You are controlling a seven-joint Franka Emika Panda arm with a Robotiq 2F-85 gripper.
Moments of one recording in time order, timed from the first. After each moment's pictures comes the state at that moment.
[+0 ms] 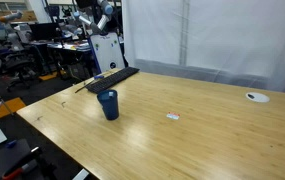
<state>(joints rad) -0.16 -0.80 -0.34 -2.61 -0.25 2.11 -0.40</state>
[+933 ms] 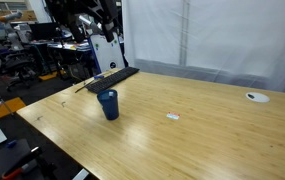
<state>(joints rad) 0.12 -0.68 -0.24 -2.72 -0.07 2.34 -0.40</state>
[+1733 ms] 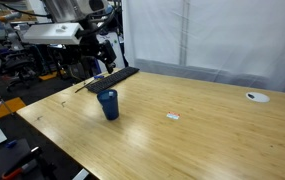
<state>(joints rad) 0.30 -0.35 -0.21 -2.79 0.11 2.75 -0.40</state>
